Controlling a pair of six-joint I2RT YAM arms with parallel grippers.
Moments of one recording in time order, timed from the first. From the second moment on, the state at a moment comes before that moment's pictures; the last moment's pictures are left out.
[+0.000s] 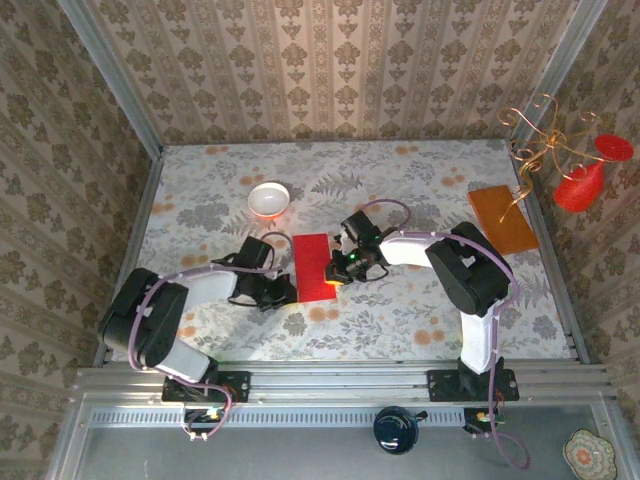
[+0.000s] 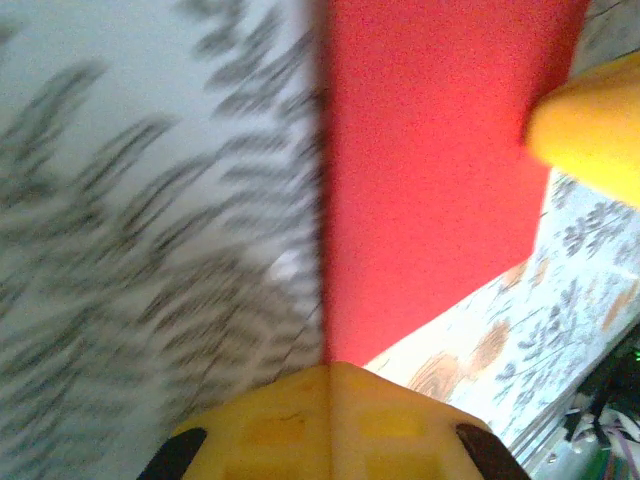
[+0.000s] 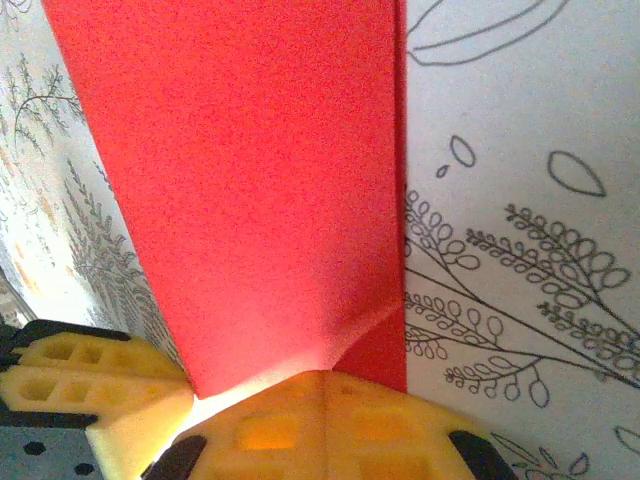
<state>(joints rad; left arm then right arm) -0.50 1.48 0.58 -0.29 0.59 -0.63 0.59 1.96 1.08 -0.26 -0.54 0.73</state>
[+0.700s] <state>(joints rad) -0.55 1.57 0.82 -0.16 0.56 -0.72 0.48 1.78 0.97 -0.34 -0.47 0.69</state>
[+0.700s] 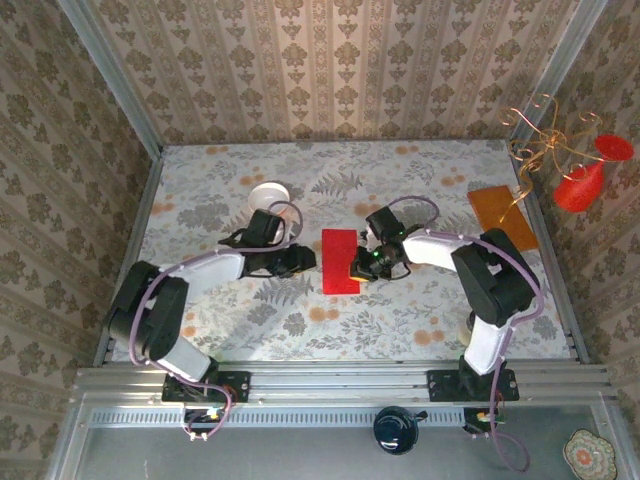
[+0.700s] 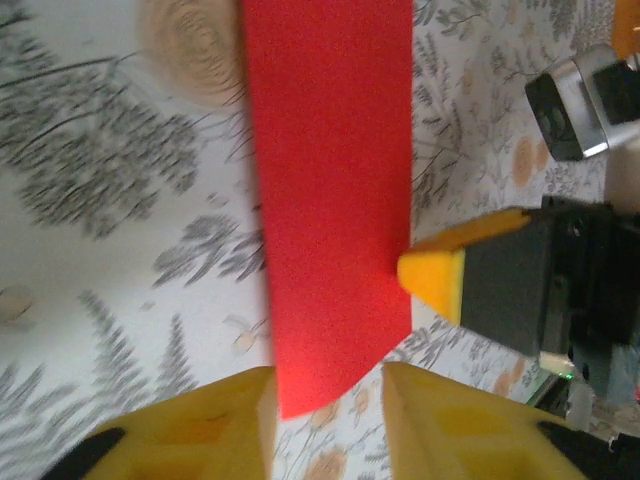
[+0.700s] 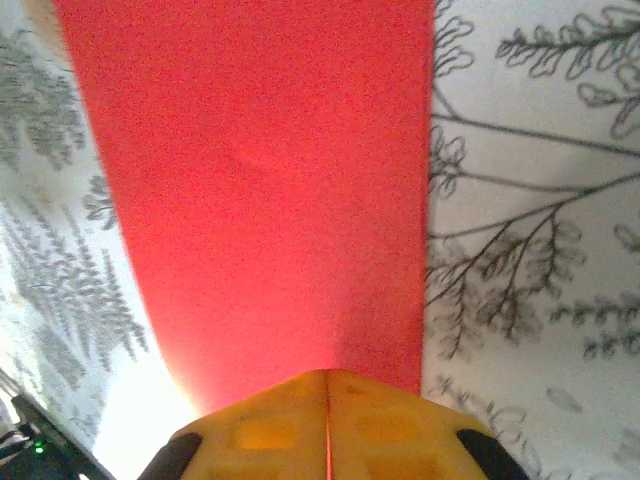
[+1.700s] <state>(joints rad) -0.67 1.79 0.82 -0.05 0.65 -0.80 0.46 1.85 0.94 -0.15 -0.49 0.82</state>
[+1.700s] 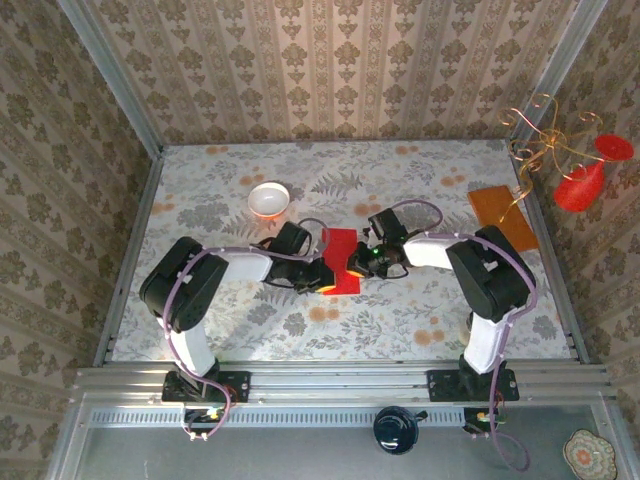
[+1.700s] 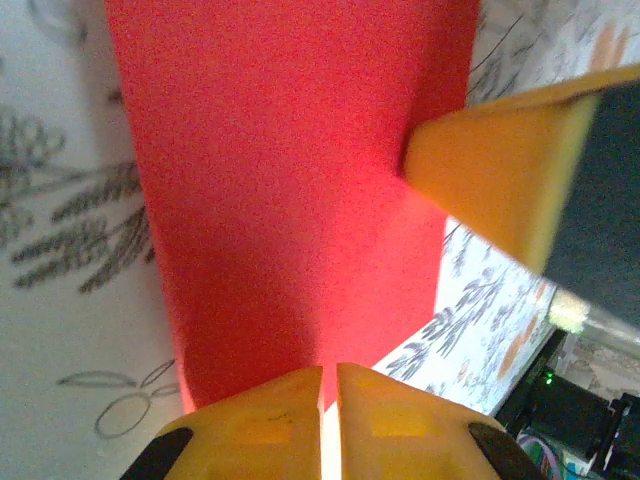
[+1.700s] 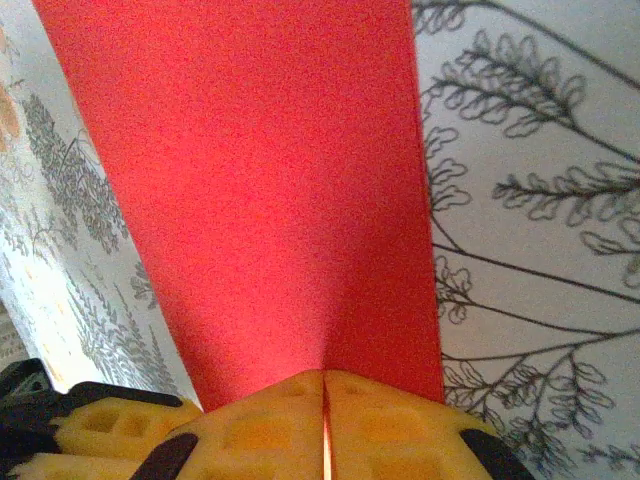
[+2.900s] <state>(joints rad) -0.56 1.60 0.88 -0.02 0.54 -0.80 0.40 1.47 0.84 -0.16 -0.30 0.83</state>
